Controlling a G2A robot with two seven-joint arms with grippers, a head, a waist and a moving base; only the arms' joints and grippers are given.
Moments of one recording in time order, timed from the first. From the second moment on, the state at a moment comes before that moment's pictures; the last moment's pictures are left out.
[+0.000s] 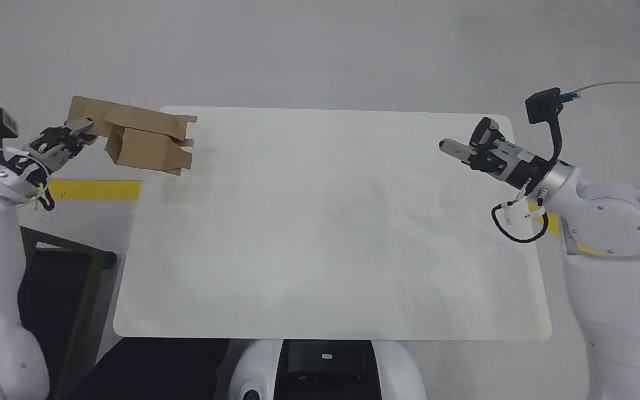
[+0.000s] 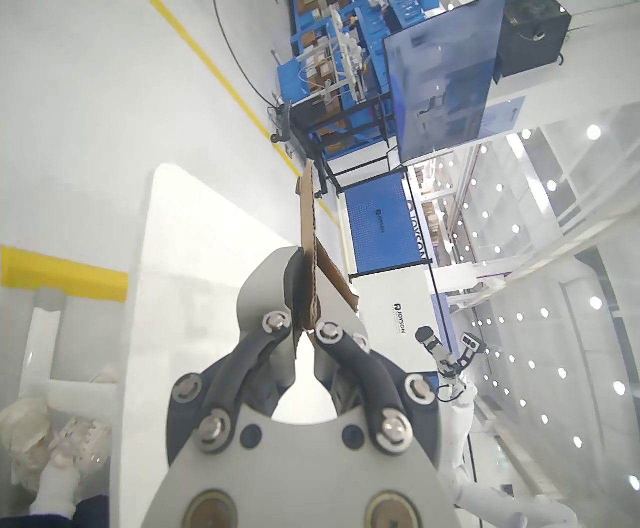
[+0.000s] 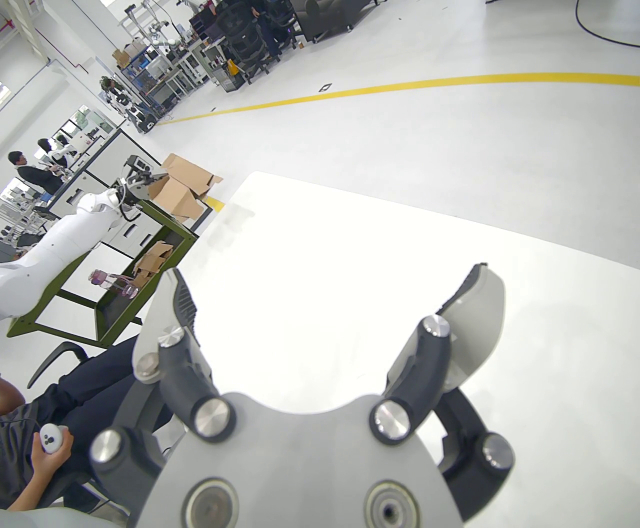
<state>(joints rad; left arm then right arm) 0.58 -0.87 -1.67 -0.58 -0.19 -0.52 -1.07 -1.01 -1.03 1.56 -1.70 -0.28 -0.40 0.82</state>
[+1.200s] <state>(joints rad) 0.67 -1.04 -1.21 -1.26 -0.37 -0.31 -0.97 -1.01 -1.03 1.56 -1.70 -0.28 -0.40 0.82</state>
